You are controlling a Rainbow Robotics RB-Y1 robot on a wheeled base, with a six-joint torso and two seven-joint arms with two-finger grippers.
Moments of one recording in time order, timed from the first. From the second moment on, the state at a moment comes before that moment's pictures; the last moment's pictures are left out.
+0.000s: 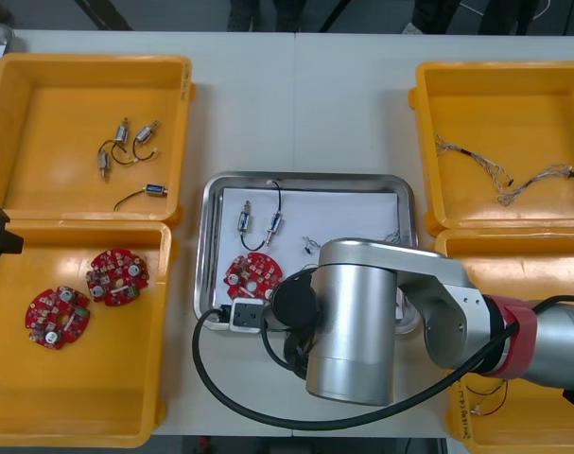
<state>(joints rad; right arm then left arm) -0.76 -0.50 1.12 -2.06 -0.48 1.61 1.59 -0.14 0.84 0.34 -2.29 0.93 1.91 -1.15</state>
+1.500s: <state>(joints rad) -0.76 -0.50 1.19 -2.00 -0.40 1.58 1.59 -0.14 0.84 0.34 -2.29 0.93 1.91 -1.15</state>
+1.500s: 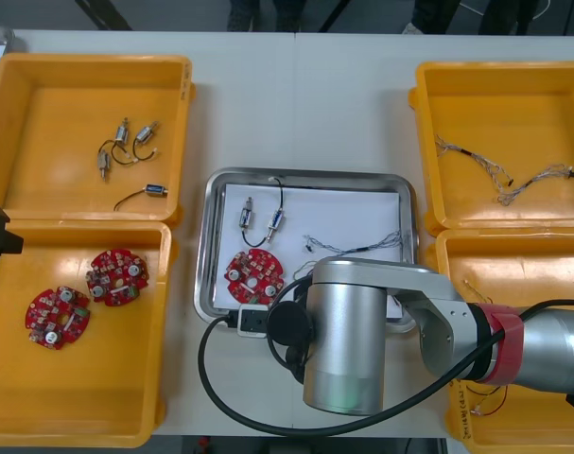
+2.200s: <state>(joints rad) -0.85 -0.51 1.27 -2.00 -0.33 1.58 1.59 -0.14 0.84 0.34 -2.29 0.93 1.91 -1.15</state>
